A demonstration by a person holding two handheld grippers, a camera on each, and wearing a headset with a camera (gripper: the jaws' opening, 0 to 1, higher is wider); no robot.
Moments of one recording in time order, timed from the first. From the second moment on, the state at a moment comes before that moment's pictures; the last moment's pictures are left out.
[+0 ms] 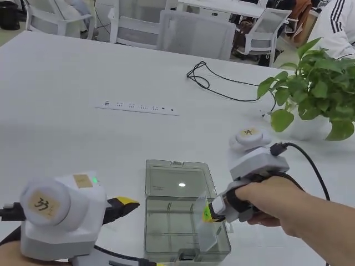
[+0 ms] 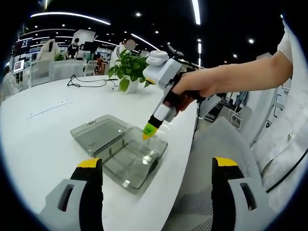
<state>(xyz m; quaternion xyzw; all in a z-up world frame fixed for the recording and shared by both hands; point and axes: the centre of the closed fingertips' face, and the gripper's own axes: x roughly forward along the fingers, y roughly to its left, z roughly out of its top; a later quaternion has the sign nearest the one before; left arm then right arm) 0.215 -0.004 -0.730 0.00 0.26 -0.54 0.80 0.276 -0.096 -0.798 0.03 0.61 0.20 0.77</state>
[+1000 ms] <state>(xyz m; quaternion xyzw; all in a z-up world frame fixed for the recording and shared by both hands) 0.215 -0.003 -0.732 0.00 0.26 -0.54 0.80 0.274 -0.087 -0.811 0.03 0.61 0.22 0.76</state>
